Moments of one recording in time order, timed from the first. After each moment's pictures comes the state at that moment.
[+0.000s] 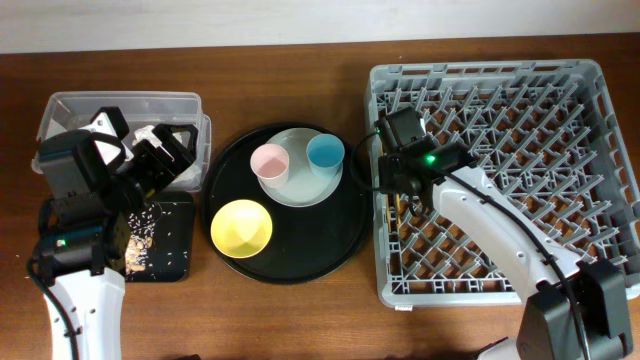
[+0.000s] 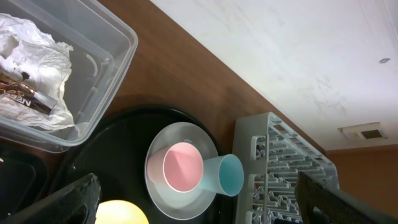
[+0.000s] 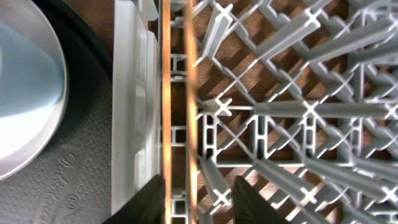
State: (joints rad) left arm 0.21 1.15 1.10 -0.58 0.45 -0.58; right arm 0.41 1.64 1.23 -0.75 0.23 0.35
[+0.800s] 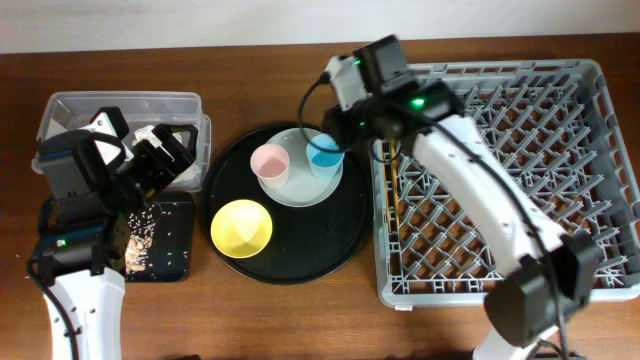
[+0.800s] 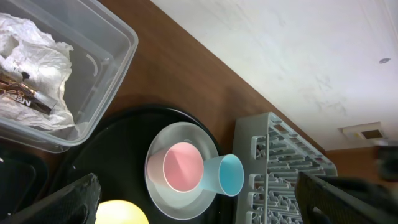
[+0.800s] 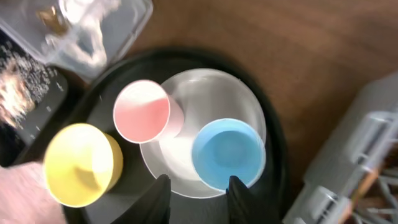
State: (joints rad) left arm 0.21 1.15 1.10 -0.58 0.45 -0.58; right arm 0.45 1.86 1.76 -0.86 -0.28 -0.02
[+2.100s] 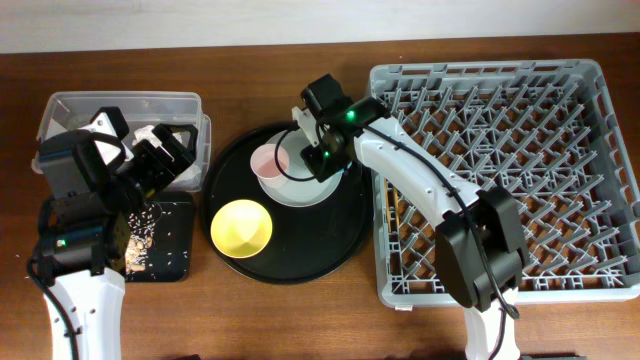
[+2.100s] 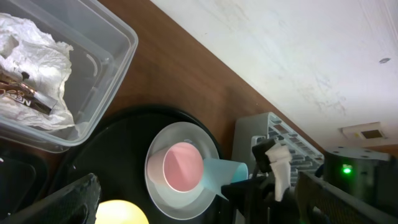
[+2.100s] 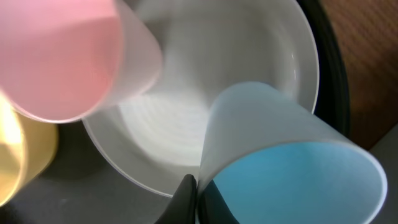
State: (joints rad) left arm 0.21 1.15 1.10 -0.58 0.45 -0.58; right arm 0.55 2.11 1.80 -0.94 -0.14 -0.06
